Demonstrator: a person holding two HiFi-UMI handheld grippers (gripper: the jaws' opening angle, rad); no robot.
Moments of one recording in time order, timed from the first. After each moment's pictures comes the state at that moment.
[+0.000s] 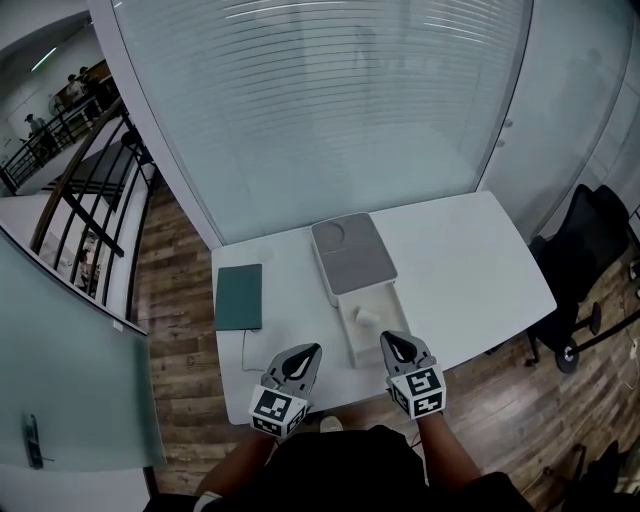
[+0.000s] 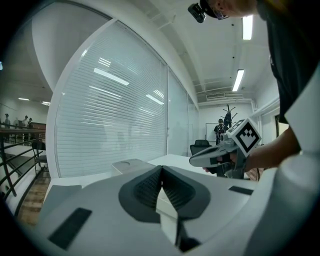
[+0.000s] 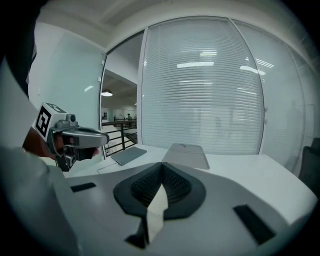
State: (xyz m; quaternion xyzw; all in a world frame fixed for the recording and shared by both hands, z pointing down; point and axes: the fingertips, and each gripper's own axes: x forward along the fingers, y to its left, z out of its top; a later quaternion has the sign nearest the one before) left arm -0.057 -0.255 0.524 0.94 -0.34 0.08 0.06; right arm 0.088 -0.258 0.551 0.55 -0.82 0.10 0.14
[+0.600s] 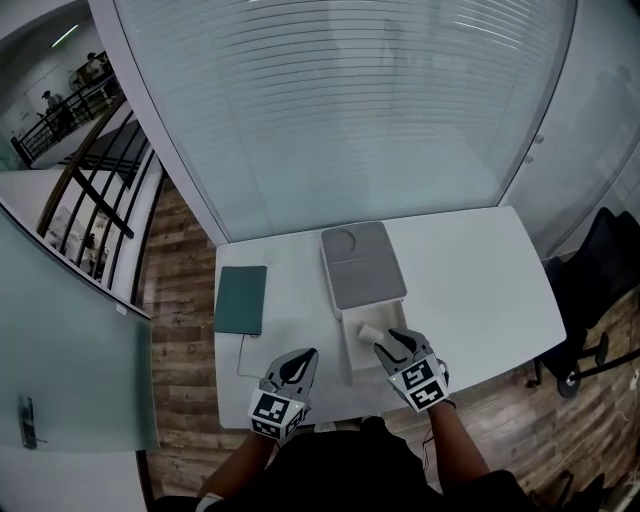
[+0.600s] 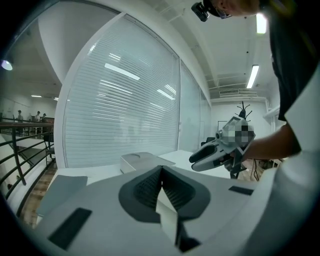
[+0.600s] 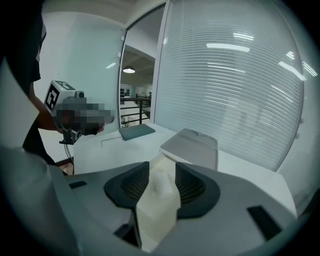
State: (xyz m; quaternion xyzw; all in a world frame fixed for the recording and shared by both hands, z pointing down) left arm -0.056 -0.294 0.552 0.91 -0.39 0.10 0.09; right arm 0.093 -0.311 0.598 0.43 -0.85 0.09 0.29
